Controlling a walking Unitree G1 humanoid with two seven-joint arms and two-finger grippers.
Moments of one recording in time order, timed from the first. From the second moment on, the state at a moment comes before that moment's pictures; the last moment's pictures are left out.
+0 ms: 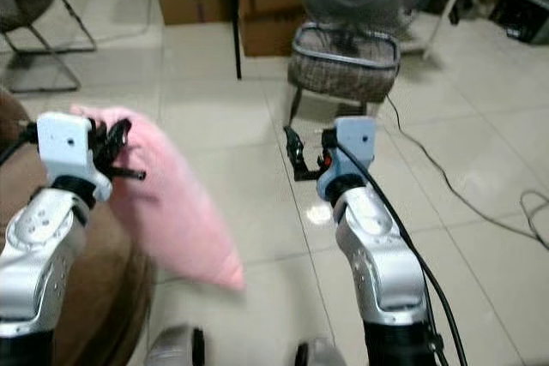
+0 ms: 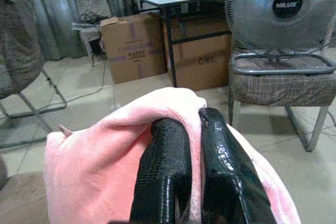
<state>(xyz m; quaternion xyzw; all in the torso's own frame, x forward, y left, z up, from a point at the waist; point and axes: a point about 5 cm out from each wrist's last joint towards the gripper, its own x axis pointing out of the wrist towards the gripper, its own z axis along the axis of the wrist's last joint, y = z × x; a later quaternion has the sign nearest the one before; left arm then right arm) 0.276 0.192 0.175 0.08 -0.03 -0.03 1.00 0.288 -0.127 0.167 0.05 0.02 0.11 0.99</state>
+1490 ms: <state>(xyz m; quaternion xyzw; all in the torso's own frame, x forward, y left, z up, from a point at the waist) 0.266 0.198 0.170 0.09 -0.02 -0.02 1.00 0.287 -0.116 0.163 0.05 0.02 0.15 0.99</state>
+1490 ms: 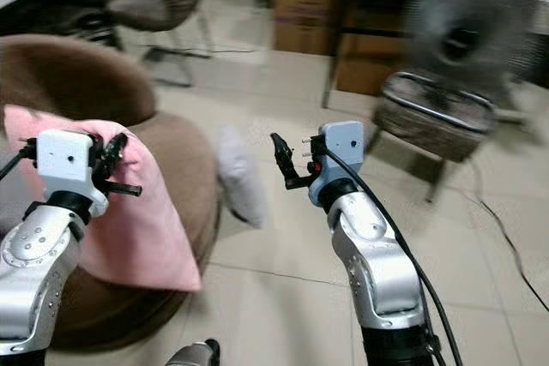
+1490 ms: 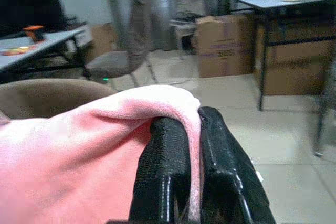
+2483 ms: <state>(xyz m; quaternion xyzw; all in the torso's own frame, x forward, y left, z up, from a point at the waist) 0.278 0.182 0.177 0.09 -0.03 -0.09 0.99 0.291 -0.133 0.160 0.01 0.02 0.11 0.99</state>
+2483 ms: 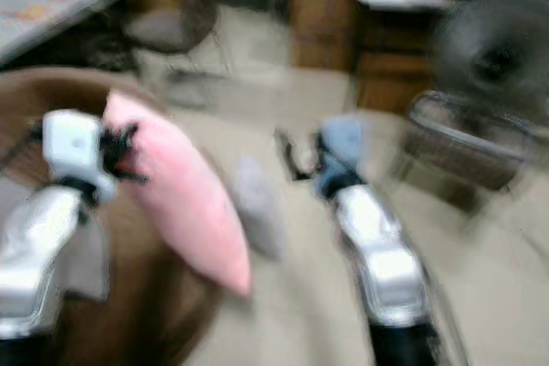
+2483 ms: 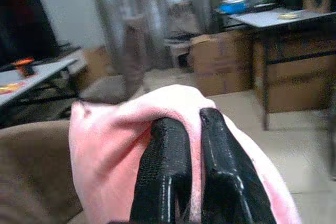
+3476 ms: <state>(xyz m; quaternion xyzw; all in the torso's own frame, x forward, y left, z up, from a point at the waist) 0.358 0.141 0.196 0.15 -0.04 -0.24 0.96 0.289 -0.136 0.158 -0.03 0.02 0.19 0.98</state>
